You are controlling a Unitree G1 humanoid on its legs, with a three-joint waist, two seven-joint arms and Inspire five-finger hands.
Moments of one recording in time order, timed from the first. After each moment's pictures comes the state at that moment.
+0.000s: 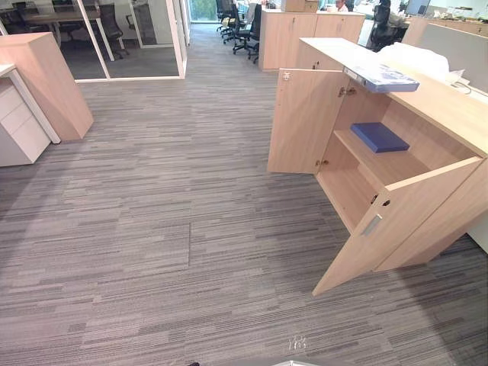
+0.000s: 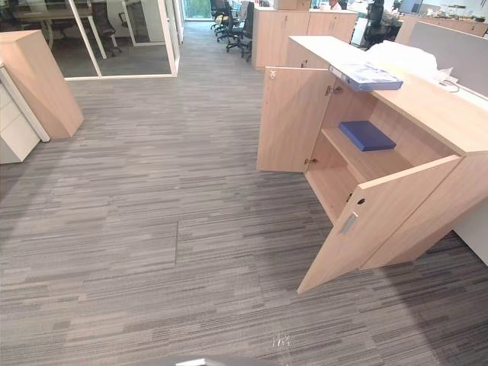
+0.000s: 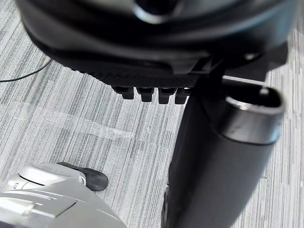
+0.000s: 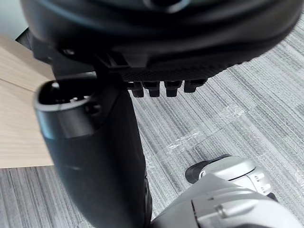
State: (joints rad) left arm 0.21 0.10 0.17 1.10 -0.29 -0.07 0.17; right arm 0.18 -0.07 -0.29 1.15 0.09 0.02 -0.16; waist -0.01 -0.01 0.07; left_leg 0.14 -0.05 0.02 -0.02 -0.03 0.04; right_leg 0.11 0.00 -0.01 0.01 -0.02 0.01
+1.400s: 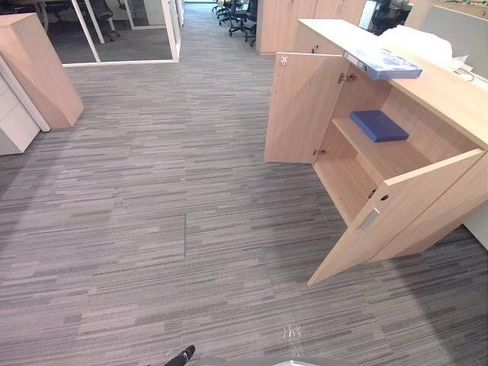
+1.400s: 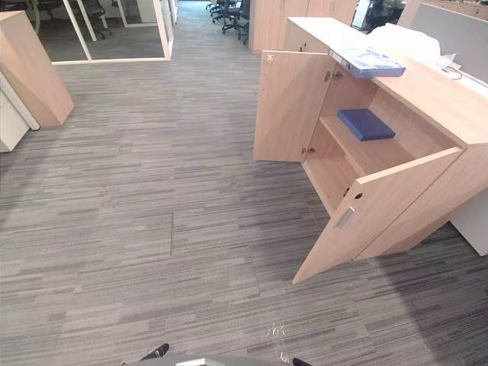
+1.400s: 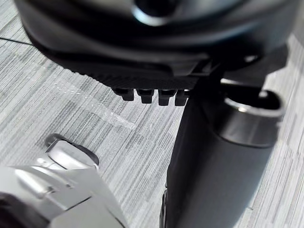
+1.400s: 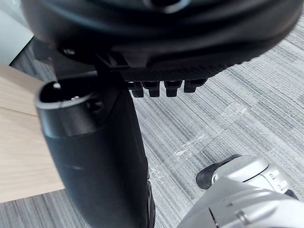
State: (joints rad) left arm 0.19 0.06 0.24 1.09 -0.54 -0.11 0.16; right arm 0.16 -0.05 -0.37 1.15 0.16 -0.02 -0.17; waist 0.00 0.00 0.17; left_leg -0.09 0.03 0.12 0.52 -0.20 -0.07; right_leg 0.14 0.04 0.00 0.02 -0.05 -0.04
